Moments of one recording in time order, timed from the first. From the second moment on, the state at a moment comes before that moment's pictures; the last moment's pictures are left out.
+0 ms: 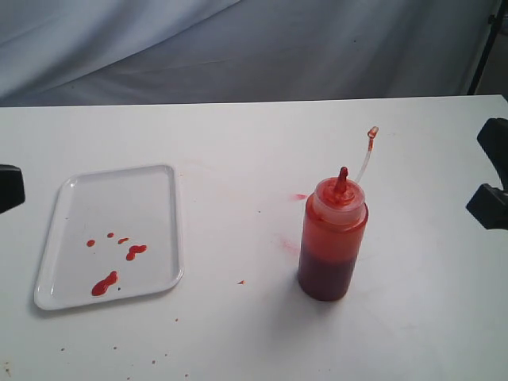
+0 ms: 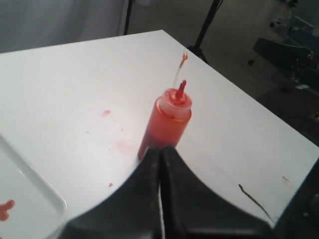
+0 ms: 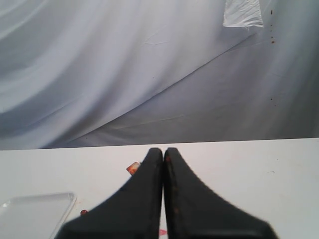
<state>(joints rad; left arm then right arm) -0.42 0.61 -0.69 -0.65 0.68 0.38 0.60 0.77 -0.27 0.72 -0.48 -0.47</state>
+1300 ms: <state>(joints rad) -0.16 0.00 0.00 -0.02 0.28 0.00 0.60 0.77 -0.27 0.72 -0.48 -0.47</state>
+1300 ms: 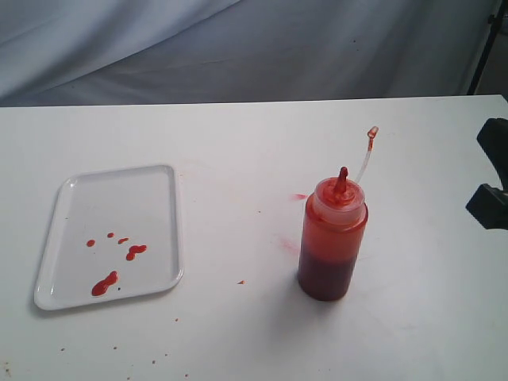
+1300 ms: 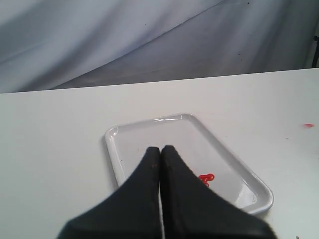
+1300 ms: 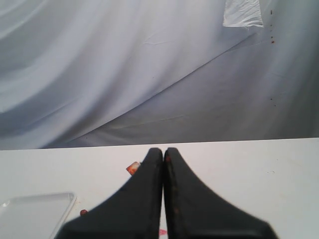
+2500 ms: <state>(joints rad) -0.07 0.00 0.00 -0.04 0.28 0.00 0.60 0.77 -0.27 0.72 -0.48 -0.47</state>
